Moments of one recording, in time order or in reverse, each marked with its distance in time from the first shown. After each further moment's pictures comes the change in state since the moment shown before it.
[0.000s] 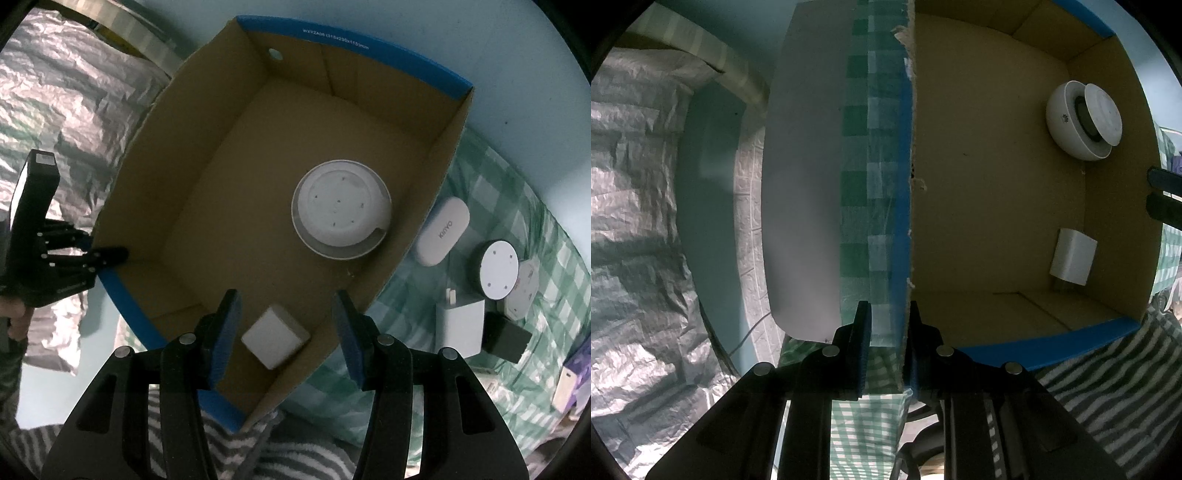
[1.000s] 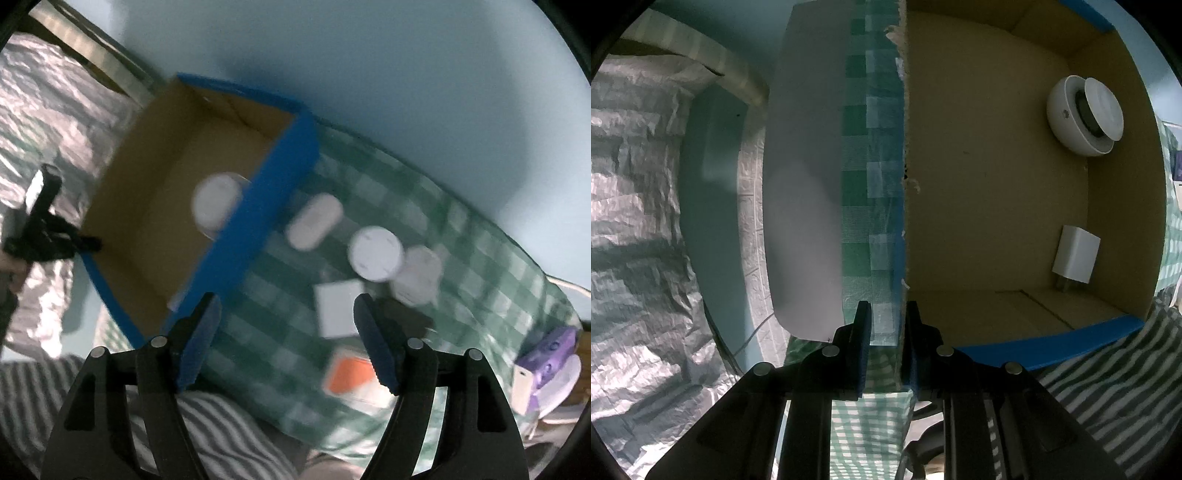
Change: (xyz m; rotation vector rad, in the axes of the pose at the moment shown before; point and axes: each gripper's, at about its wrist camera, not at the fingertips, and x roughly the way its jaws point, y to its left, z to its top) left arm 0.000 -0.003 0.001 0.008 0.008 0.022; right arm -0.077 -0.098 -0.046 -0.014 -0.106 -0.071
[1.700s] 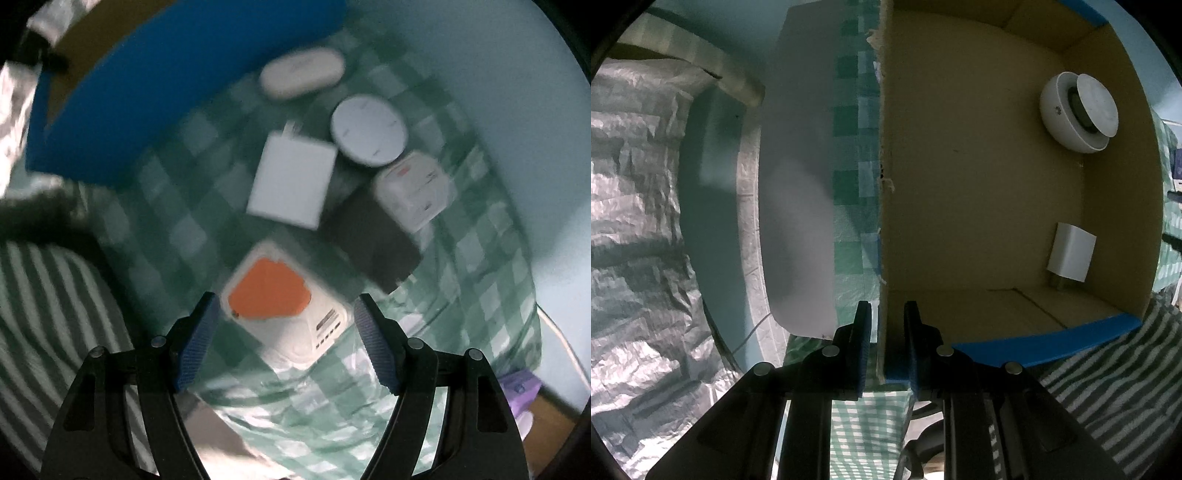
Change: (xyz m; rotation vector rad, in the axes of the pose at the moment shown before) left arm -0.001 -0.003 -0.005 -0.004 -0.004 0.003; right arm 0.078 -0.033 -0.083 -0.407 0.248 -0.129
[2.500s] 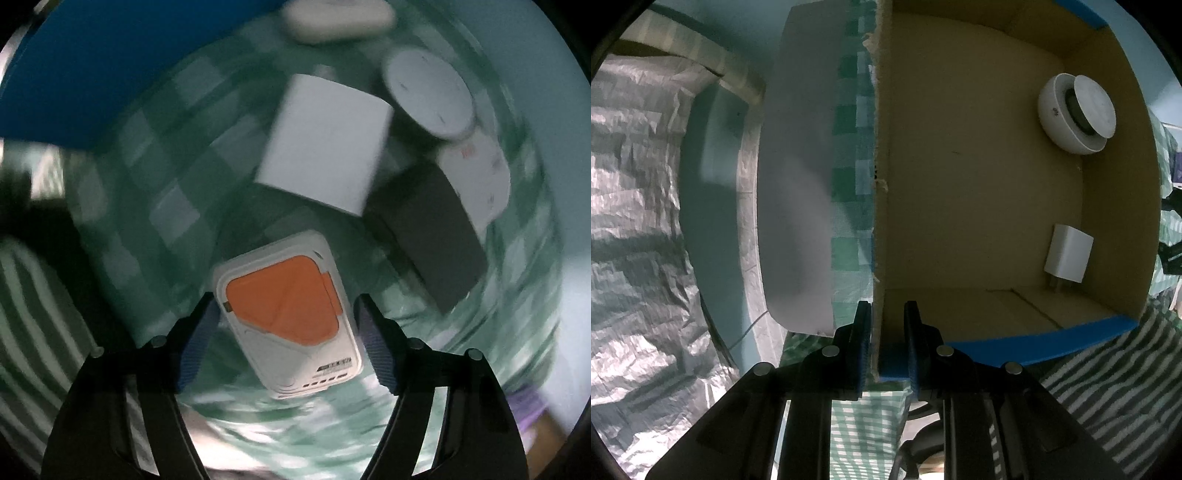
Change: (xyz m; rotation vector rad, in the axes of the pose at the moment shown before) left arm -0.001 -0.003 0.000 -0.010 0.000 -0.002; right arm 0.055 0.007 0.014 0.023 0.091 0.051
